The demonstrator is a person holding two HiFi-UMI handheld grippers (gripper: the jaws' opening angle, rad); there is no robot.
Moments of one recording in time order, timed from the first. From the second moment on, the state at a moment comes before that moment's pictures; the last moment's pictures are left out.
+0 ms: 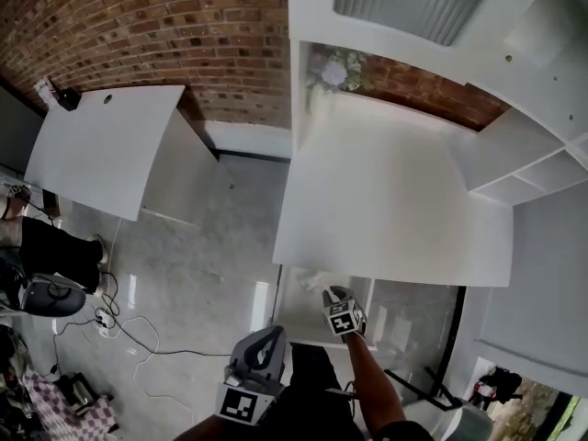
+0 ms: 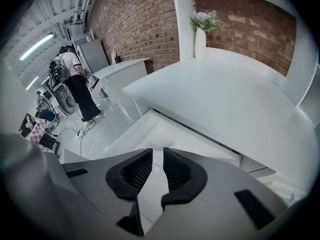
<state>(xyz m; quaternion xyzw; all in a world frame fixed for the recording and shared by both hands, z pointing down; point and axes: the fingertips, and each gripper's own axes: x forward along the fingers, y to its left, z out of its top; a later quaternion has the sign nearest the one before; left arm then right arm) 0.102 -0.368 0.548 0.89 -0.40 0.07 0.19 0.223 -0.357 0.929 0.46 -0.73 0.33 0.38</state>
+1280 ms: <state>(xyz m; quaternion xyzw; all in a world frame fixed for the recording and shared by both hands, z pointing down) 0.095 -0.375 0.621 0.86 -0.44 0.12 0.23 0.235 -0.340 1.097 0.44 -0.65 0.44 0.43</state>
